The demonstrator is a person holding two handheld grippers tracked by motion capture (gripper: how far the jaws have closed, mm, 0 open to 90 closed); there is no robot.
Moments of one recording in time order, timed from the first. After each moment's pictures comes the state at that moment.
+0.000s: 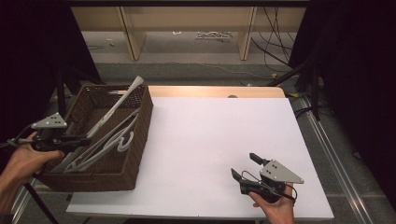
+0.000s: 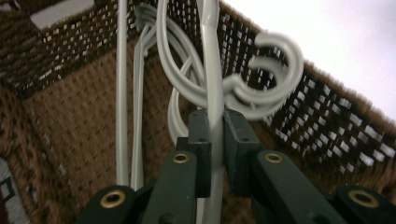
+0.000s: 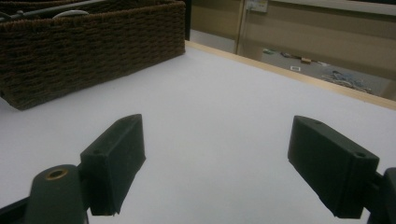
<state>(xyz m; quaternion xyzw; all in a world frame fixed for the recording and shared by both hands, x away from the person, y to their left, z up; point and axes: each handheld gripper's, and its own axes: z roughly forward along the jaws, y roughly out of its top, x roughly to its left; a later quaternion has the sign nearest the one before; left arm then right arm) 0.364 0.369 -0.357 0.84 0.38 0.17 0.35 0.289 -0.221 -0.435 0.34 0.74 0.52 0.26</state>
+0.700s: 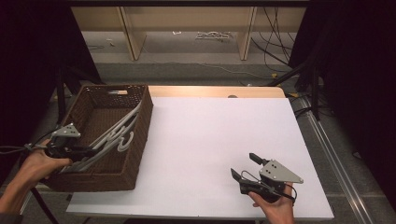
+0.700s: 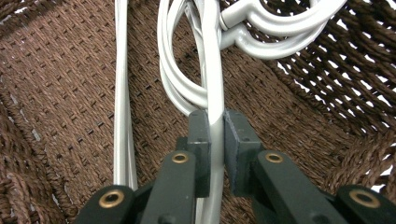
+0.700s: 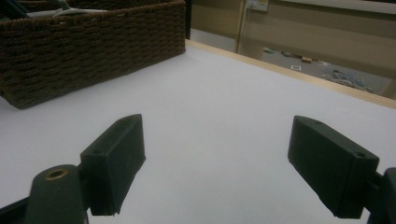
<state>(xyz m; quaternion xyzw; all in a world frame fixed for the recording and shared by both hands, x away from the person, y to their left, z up) 0.374 0.360 -0.395 0.87 0.38 0.13 0.28 0.289 -0.221 -0.435 0.34 0.74 0.52 0.26</state>
